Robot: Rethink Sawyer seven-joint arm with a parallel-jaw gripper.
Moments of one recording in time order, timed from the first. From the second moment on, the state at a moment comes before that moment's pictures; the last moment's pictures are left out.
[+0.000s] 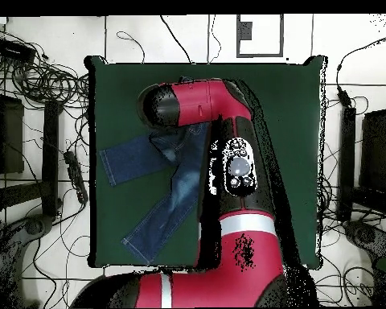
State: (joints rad) arm -0.09 -0.41 0.13 1.06 -0.32 0.72 2.42
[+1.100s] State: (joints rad) arm -0.22 -0.17 0.23 0.59 -0.37 0.91 2.40
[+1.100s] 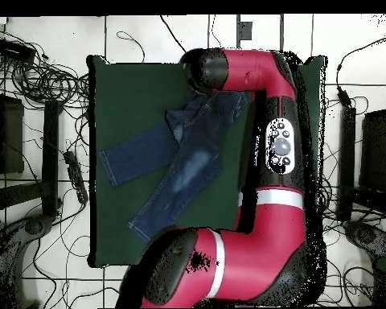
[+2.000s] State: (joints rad) arm -0.31 -0.06 0.55 0.24 -0.60 1.22 2.00
